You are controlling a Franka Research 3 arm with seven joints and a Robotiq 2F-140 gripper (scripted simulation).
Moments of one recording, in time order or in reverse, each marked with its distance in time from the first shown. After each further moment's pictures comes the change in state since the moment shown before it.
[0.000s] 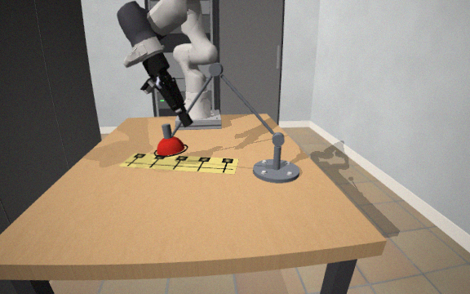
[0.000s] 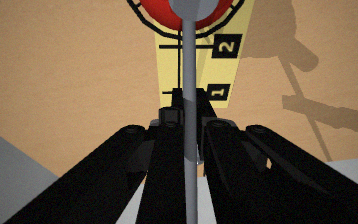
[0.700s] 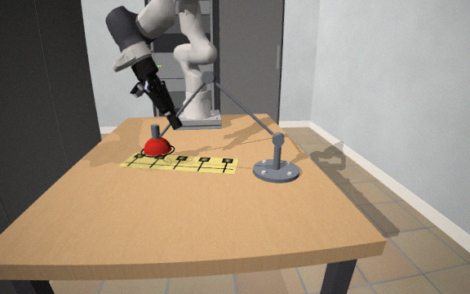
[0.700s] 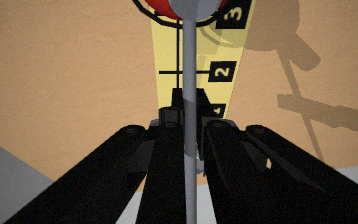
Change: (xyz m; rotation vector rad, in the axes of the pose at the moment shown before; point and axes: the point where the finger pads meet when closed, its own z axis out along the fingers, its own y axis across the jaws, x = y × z) arm 0.040 0.001 -0.007 -0.007 -0.007 0.002
